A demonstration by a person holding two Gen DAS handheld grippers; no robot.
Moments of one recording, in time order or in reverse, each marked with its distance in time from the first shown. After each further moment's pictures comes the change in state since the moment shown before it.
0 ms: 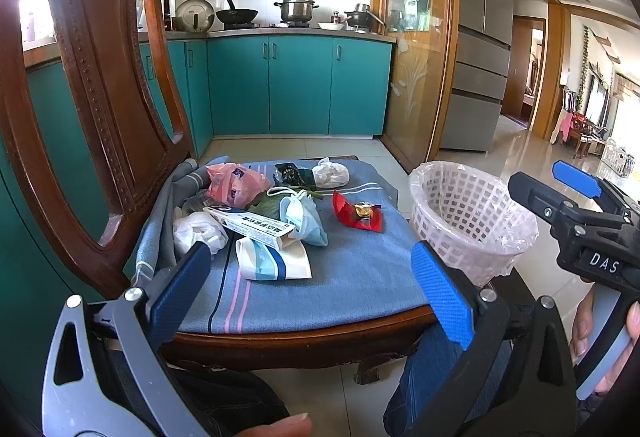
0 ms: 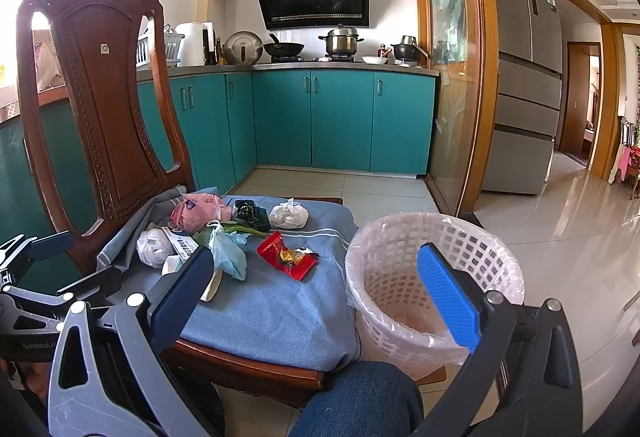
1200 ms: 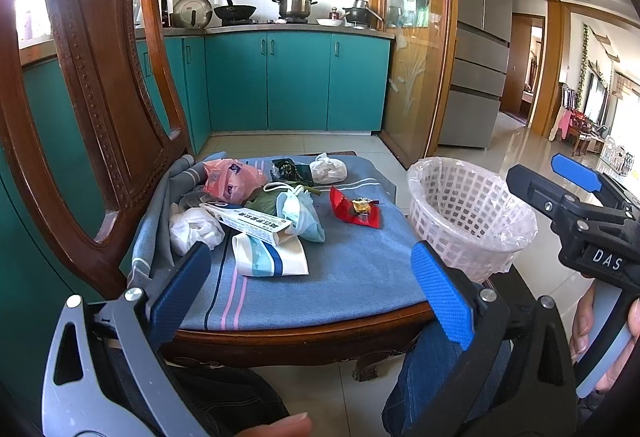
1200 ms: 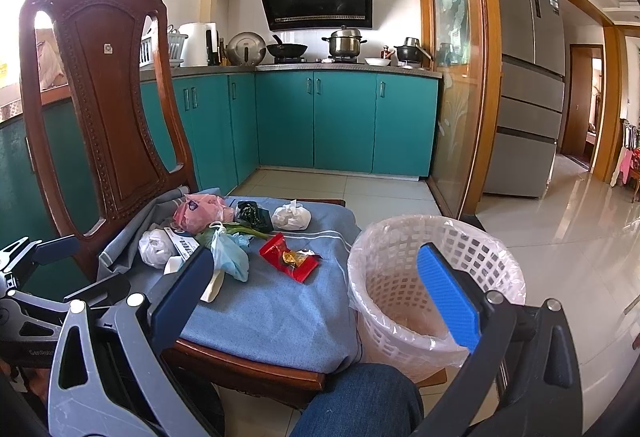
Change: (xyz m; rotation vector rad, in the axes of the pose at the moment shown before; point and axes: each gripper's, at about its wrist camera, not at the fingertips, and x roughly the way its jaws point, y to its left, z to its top) left arm 0.000 -0.003 -0.004 0.003 0.013 -0.004; right arm 0.000 0.003 0.002 -0.014 -0.002 0.010
